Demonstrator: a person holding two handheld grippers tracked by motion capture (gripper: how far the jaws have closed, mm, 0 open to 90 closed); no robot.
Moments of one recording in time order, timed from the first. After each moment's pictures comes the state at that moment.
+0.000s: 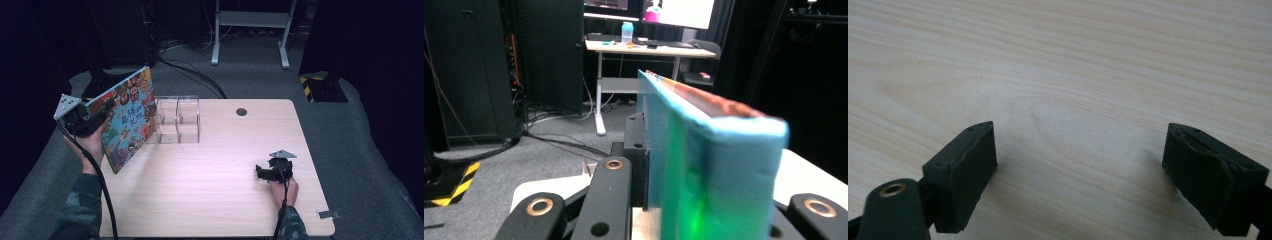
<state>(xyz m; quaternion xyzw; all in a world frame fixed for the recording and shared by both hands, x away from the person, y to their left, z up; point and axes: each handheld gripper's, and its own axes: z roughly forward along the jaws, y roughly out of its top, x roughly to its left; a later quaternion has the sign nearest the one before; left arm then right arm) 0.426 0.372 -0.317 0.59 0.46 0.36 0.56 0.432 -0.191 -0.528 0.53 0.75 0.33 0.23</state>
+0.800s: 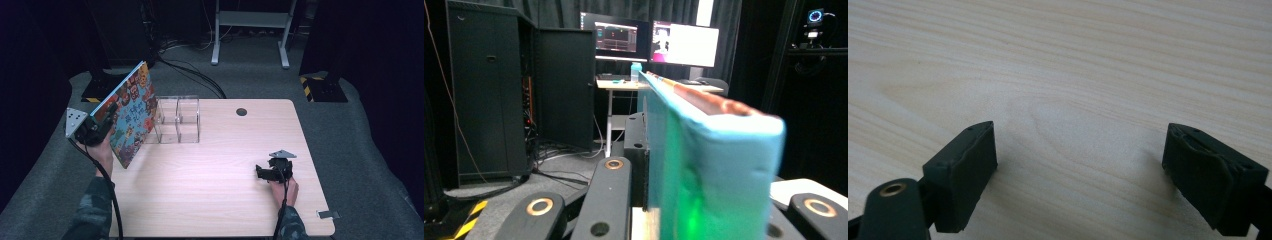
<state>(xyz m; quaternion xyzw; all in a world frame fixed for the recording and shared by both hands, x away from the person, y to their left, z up) 0.424 0.362 -0.358 0.54 0.43 0.42 0.60 0.432 -0.190 -0.528 0.53 0.74 0.34 0.23</state>
